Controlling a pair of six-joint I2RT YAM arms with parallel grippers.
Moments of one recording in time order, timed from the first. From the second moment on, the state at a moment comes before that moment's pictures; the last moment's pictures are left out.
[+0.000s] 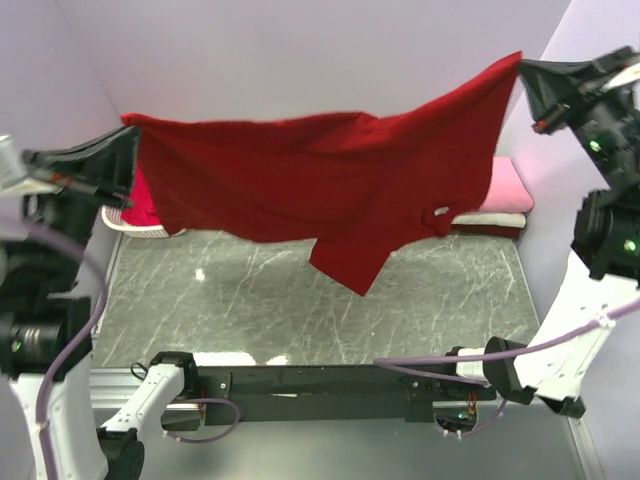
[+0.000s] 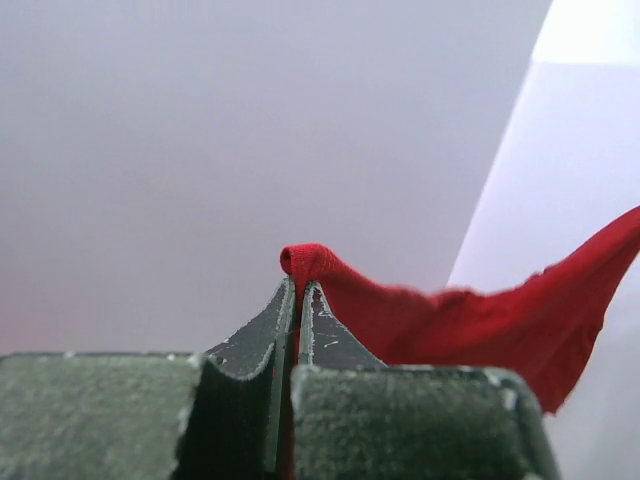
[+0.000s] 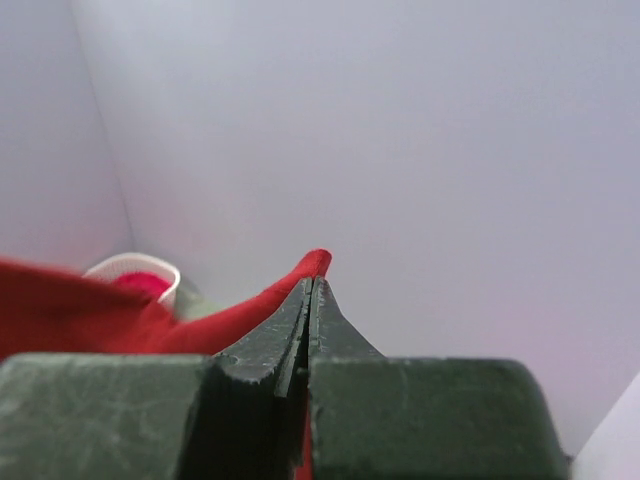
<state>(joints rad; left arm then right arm) -0.04 0.83 1.64 -0.31 0.26 -0.42 -0.26 1.33 2.34 -0.64 -0.69 0.19</state>
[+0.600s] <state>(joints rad) -0.05 0.74 1.64 -0.23 0.32 -0.47 -0.69 1.39 2.41 0.10 -1.07 1.02</state>
